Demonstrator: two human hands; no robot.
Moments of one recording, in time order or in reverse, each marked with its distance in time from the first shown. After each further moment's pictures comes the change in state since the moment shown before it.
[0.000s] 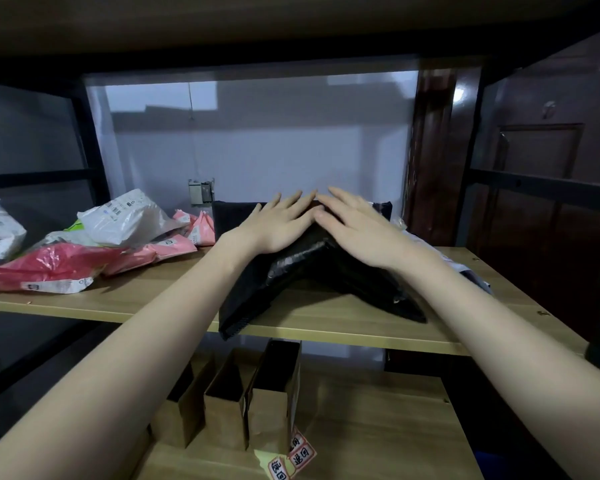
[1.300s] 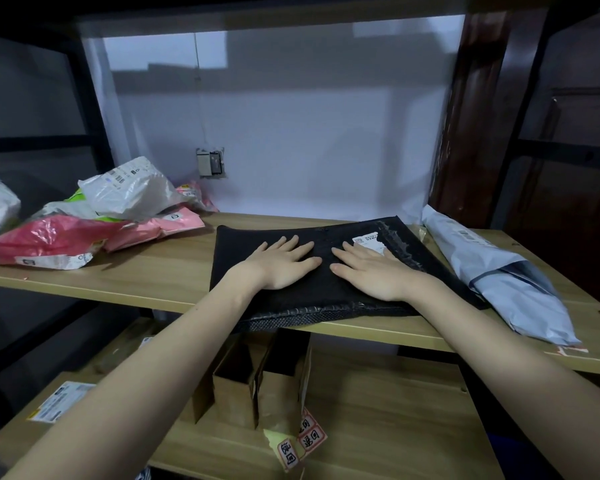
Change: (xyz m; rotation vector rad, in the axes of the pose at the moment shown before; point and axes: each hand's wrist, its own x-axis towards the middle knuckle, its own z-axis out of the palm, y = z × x) left_hand -0.012 -0.038 0.077 0.032 -0.336 -0.166; right_hand -0.007 0.045 0.082 -0.127 -0.564 0.178
